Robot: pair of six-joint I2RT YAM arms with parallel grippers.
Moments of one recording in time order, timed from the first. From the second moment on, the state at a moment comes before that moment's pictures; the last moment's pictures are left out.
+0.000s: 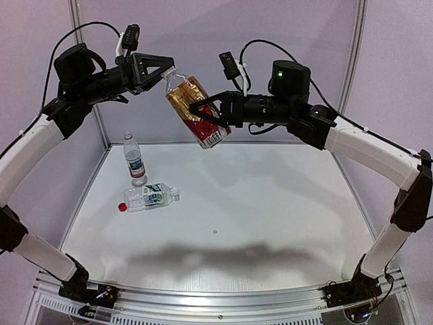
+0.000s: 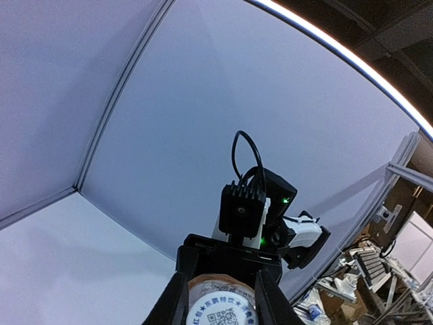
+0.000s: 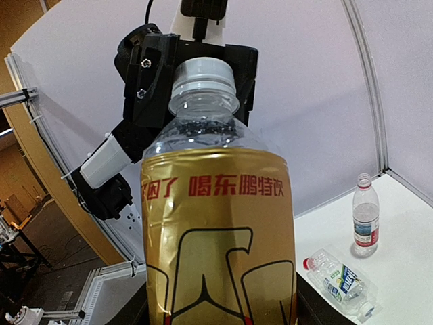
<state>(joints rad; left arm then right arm) -0.50 1.41 1.61 0.05 0.81 -0.72 0.86 1.67 1.71 0.01 -0.65 0.46</state>
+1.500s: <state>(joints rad) -0.49 1.27 1.63 -0.41 0.42 -0.63 0.91 1.69 1.77 -0.40 -0.18 0.10</state>
